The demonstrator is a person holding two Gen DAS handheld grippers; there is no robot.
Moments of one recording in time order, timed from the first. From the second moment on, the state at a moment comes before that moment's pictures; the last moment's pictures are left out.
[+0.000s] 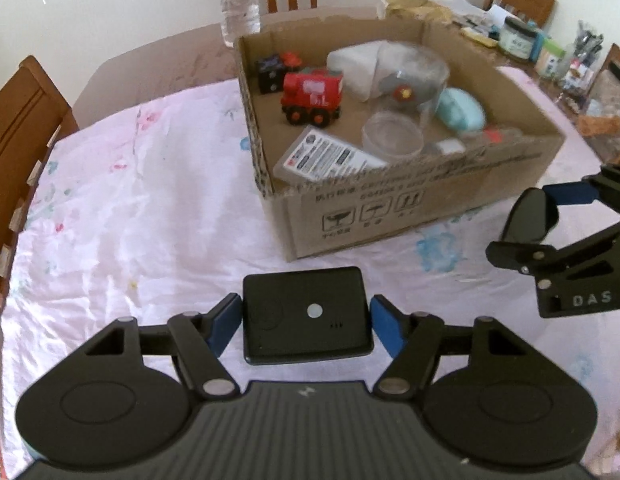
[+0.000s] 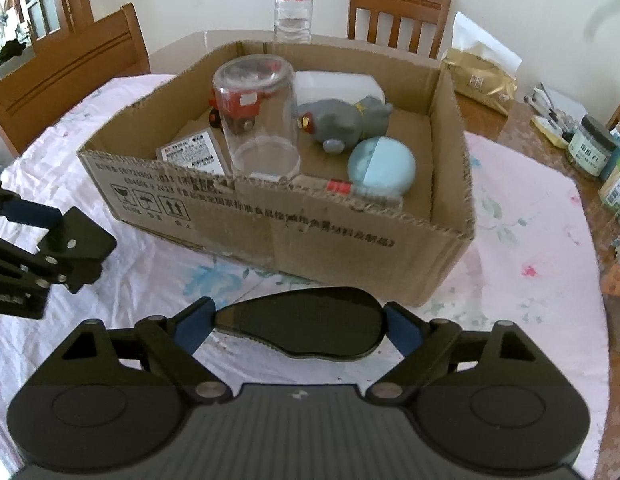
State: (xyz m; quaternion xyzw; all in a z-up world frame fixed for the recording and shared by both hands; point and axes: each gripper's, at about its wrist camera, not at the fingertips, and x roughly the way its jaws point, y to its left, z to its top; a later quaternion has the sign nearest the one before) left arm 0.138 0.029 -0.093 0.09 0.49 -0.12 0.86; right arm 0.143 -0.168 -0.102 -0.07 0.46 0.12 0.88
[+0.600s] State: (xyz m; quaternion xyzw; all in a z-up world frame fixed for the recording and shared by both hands) left arm 0.212 0.001 -0.048 0.08 0.41 -0.12 0.90; right arm 0.151 -0.188 -0.036 -0.07 0.40 0.13 0.90
